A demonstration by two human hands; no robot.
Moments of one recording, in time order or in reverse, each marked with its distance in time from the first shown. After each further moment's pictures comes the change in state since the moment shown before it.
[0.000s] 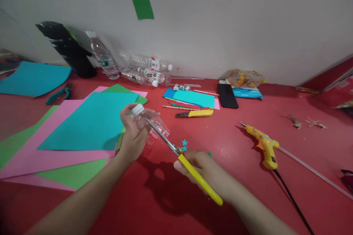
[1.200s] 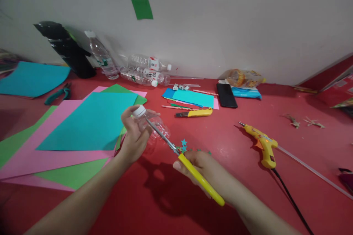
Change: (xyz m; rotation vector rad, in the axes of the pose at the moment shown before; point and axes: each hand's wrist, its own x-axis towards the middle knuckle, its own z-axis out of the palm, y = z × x) left_hand -0.004 -0.011 -0.004 0.111 -0.088 0.119; right_hand -0.001 0.012 0.002 0.028 0.061 0.006
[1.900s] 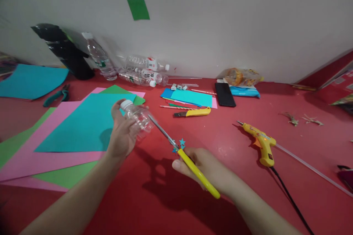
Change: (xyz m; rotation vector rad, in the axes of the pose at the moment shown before) left_hand 0.020 0.021 -0.012 -0.428 0.307 -0.378; right_hand -0.002 -0.011 -0.010 -0.150 -0.019 -0.005
